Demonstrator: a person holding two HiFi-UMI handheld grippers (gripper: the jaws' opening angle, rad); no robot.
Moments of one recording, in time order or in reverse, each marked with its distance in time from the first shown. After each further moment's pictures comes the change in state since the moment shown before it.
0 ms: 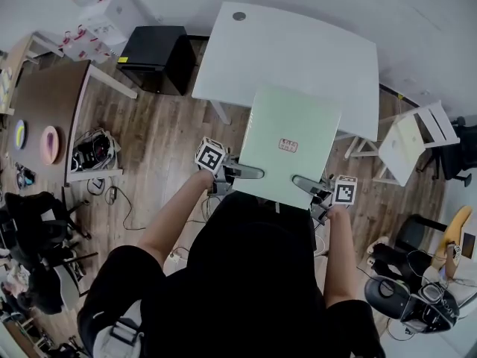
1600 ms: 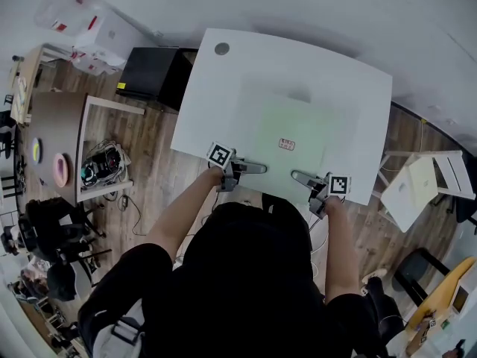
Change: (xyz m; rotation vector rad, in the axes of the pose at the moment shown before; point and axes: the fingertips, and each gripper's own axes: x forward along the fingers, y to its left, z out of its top) left arm 0.049 0.211 0.232 -0.254 -0.109 0.159; right arm -0.015 -0.217 0.241 0.207 0.067 0.007
